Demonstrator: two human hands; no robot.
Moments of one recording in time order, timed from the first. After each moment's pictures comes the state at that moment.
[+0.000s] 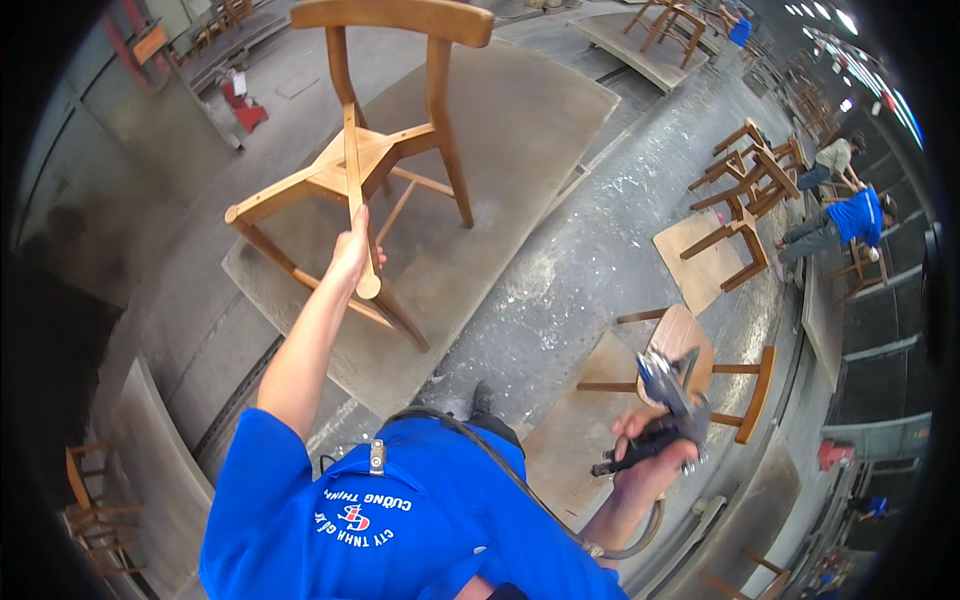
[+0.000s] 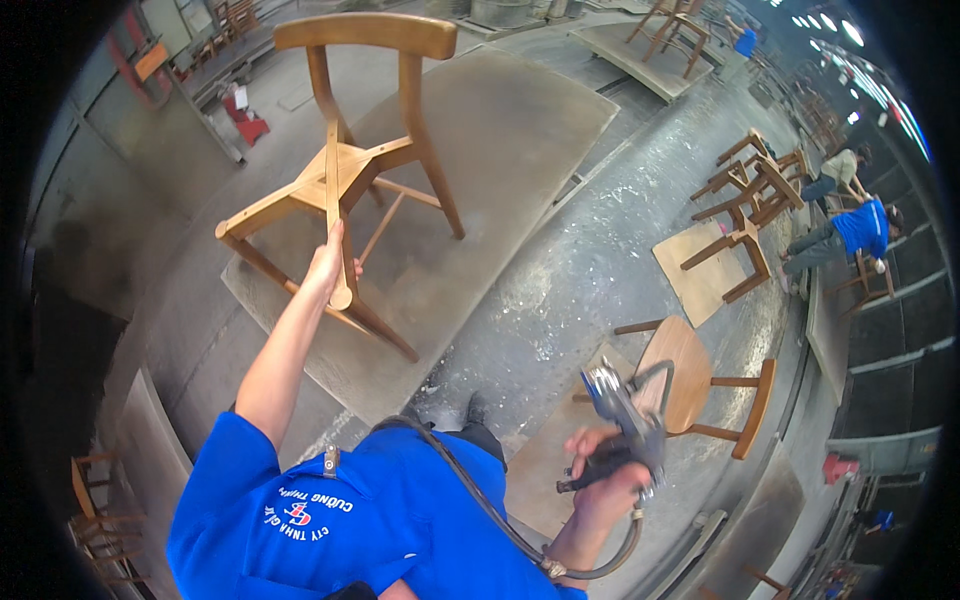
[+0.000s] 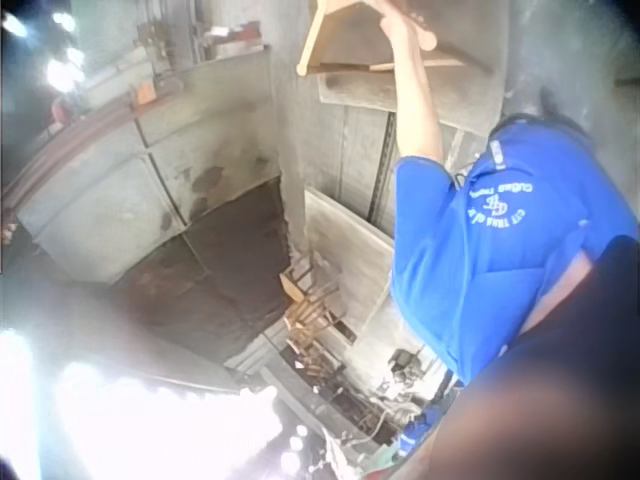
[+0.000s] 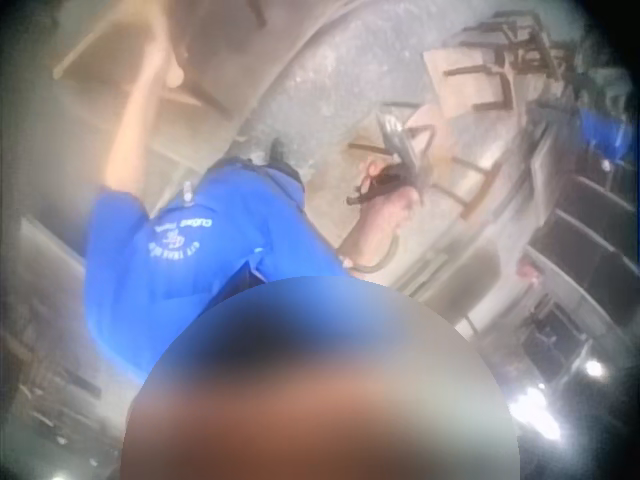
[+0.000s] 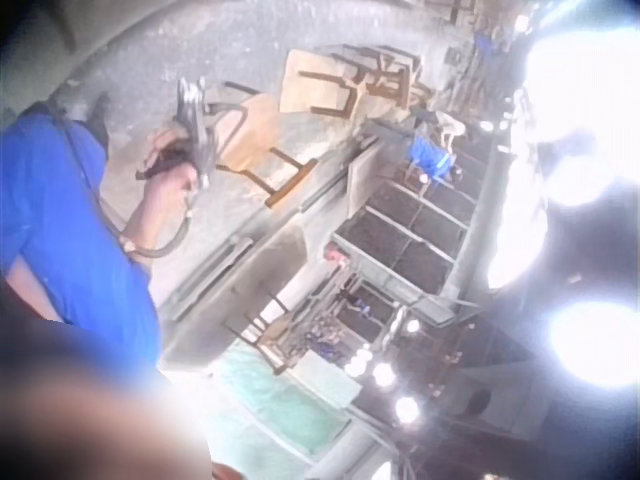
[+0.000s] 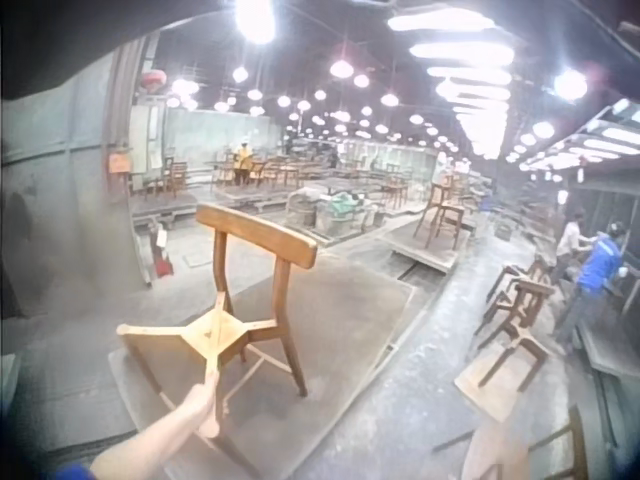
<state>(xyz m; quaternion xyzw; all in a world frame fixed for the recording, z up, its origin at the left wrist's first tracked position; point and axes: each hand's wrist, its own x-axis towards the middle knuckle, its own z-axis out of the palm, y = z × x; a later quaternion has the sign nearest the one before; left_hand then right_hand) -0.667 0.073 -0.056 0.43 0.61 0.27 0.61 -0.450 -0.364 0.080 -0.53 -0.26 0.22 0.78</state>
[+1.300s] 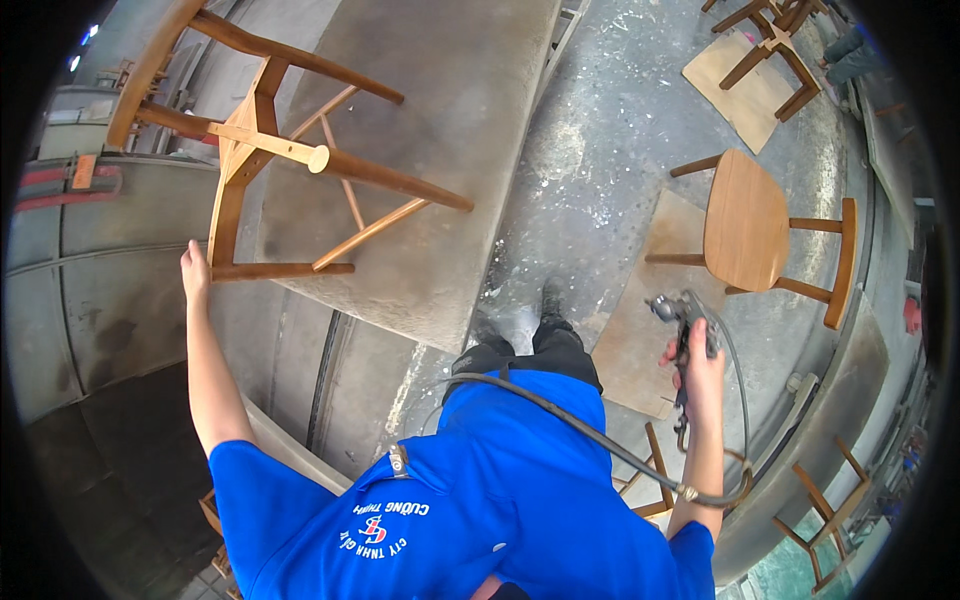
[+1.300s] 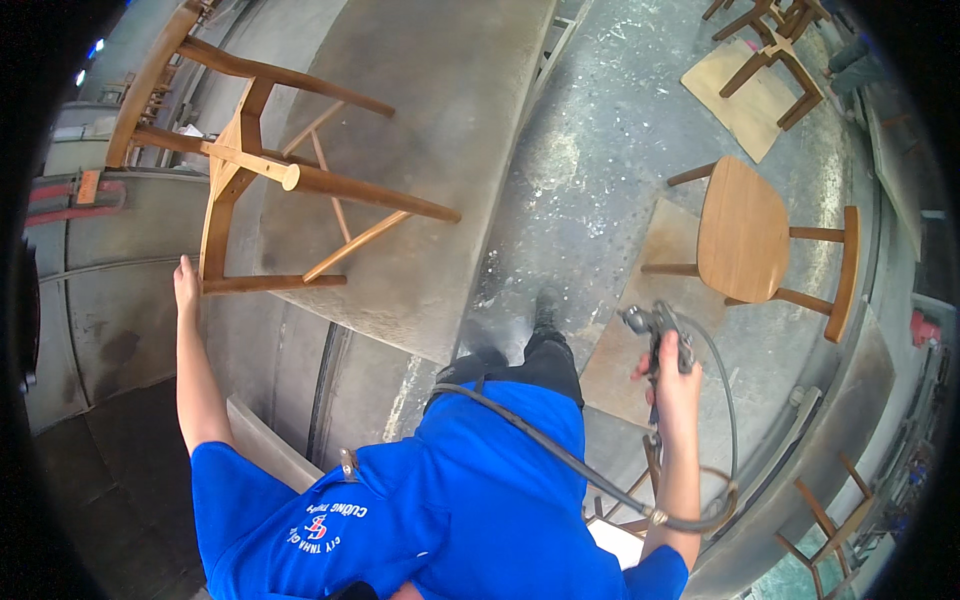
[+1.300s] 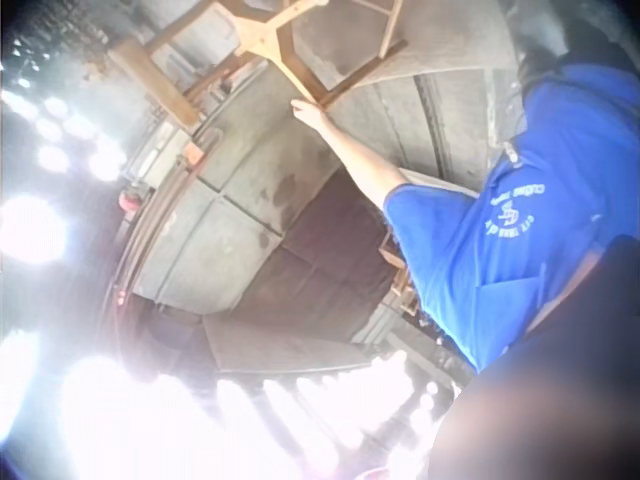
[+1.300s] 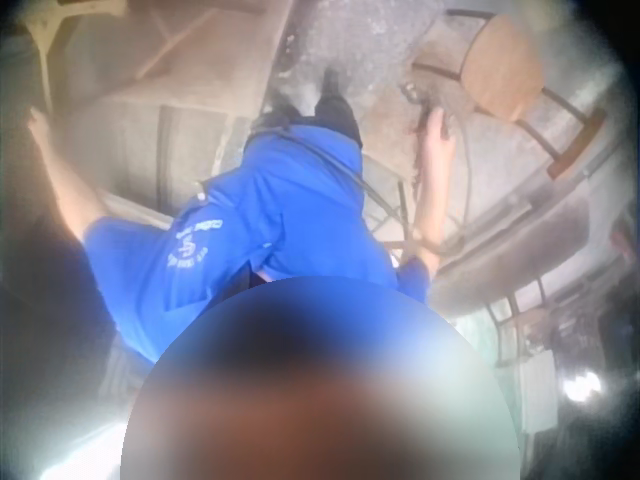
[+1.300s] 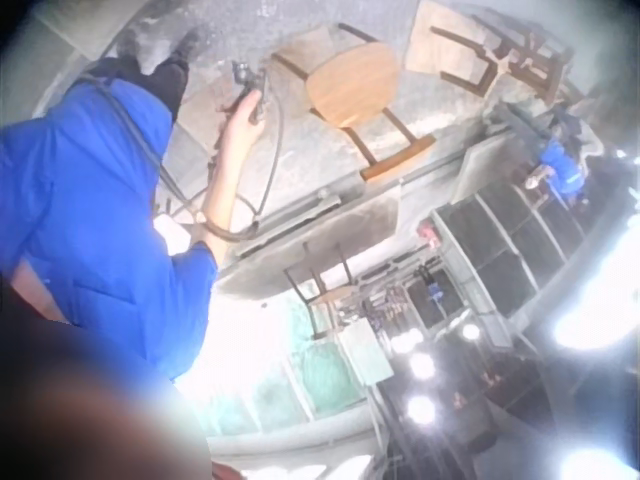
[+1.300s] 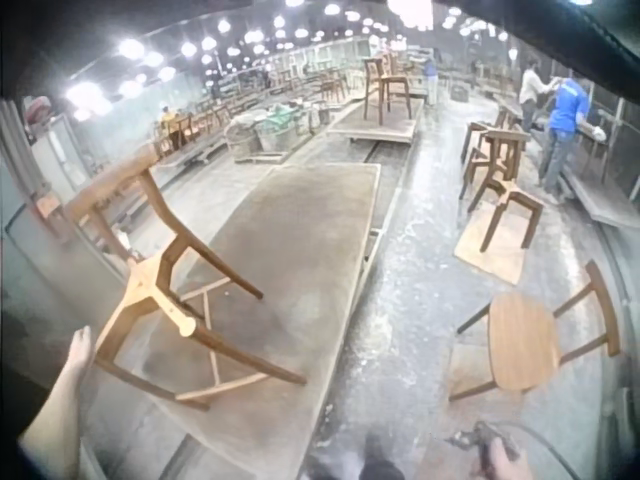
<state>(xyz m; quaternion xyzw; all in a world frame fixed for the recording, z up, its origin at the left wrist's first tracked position) -0.861 0.255 -0.038 0.67 0.69 0.22 0.14 -0.327 -0.403 -0.033 -0.80 0.09 0.36 0.47</state>
